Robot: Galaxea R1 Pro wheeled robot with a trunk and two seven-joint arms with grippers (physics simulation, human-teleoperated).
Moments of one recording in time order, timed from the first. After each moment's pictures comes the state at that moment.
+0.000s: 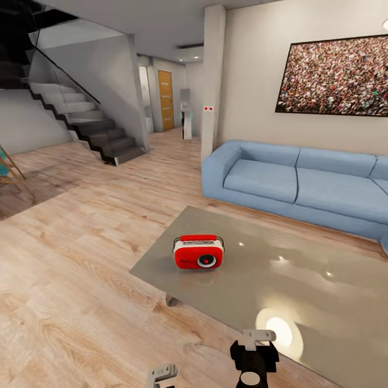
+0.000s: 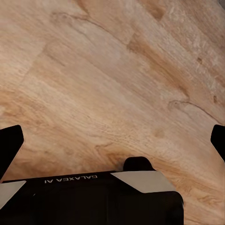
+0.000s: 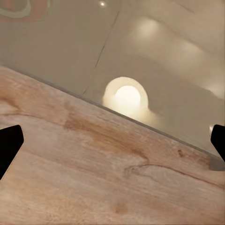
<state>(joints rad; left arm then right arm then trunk) 0.02 -0.17 -0.11 -1.15 0.27 0.57 -0.01 -0.02 0.10 0.39 -1.39 -0.09 0.56 -0.72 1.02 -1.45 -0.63</state>
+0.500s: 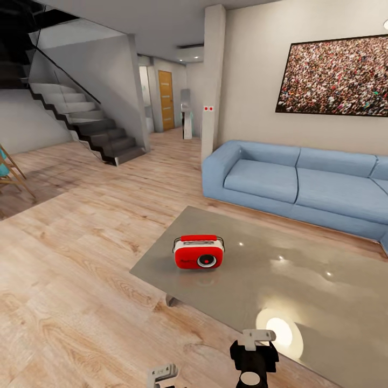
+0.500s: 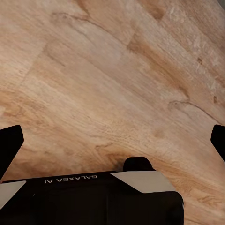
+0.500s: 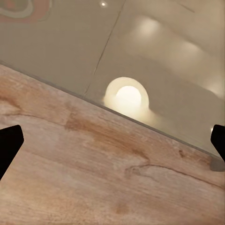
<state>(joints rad) 0.02 -0.17 -0.11 -1.15 0.27 0.57 -0.01 -0.02 0.10 0.39 -1.39 -0.09 0.56 -0.72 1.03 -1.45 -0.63</state>
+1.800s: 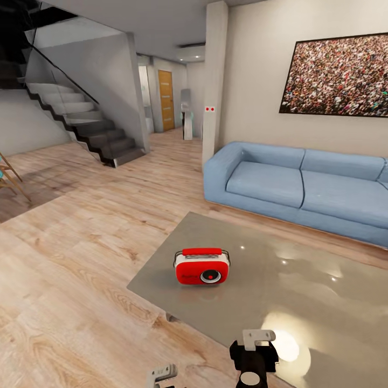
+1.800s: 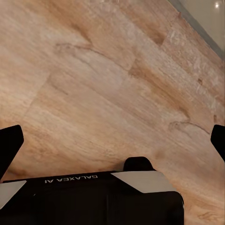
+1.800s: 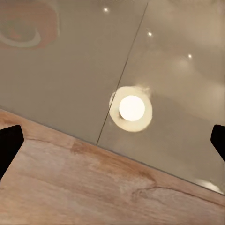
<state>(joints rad) 0.02 -0.17 -0.11 -1.15 0.27 0.57 -0.01 -0.02 0.10 0.39 -1.39 -0.09 0.56 -0.72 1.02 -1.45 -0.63</state>
